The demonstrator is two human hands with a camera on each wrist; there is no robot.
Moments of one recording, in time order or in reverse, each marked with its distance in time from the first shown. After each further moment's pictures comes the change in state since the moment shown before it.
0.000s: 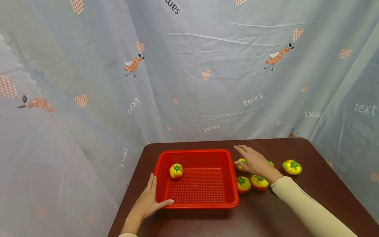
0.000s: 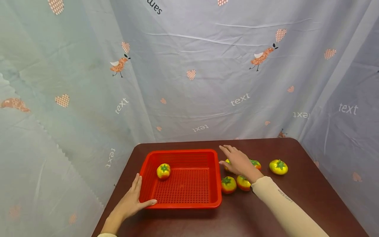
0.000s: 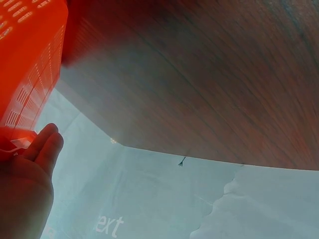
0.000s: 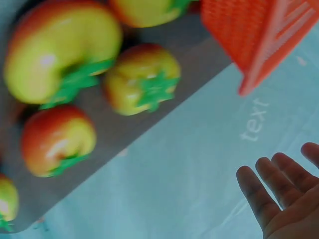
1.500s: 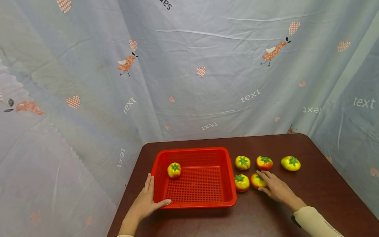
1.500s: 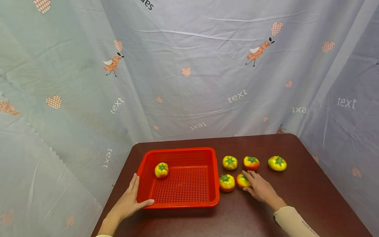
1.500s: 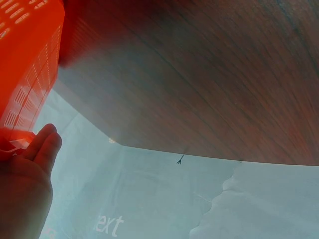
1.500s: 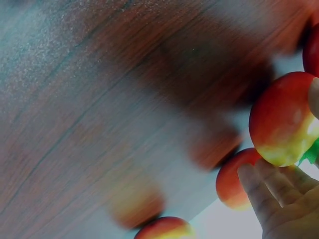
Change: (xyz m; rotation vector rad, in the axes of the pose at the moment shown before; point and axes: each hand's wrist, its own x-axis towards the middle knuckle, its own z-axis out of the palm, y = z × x) left_hand 0.002 0.001 -0.001 0.036 -0.012 0.017; right_hand -0.120 0.050 0.053 0.048 -0.041 0.153
